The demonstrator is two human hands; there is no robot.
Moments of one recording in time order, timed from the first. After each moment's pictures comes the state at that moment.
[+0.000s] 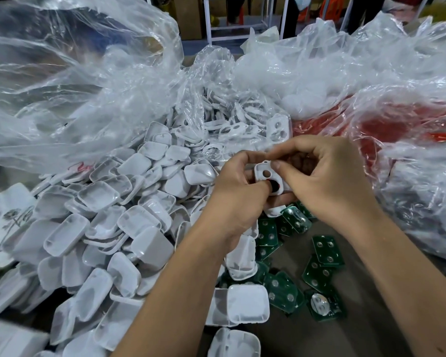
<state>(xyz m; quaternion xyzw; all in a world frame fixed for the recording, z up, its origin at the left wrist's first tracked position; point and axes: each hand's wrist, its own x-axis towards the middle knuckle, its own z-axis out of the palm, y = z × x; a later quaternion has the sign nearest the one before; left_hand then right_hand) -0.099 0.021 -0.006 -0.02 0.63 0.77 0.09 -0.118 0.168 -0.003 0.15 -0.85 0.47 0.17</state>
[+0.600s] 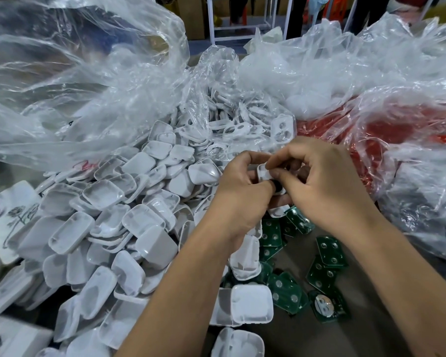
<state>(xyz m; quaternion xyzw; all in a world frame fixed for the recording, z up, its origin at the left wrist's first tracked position) -0.101 0.020 -0.010 -0.03 0.64 0.77 0.08 -0.117 0.161 -0.003 0.17 -0.90 0.38 0.16</state>
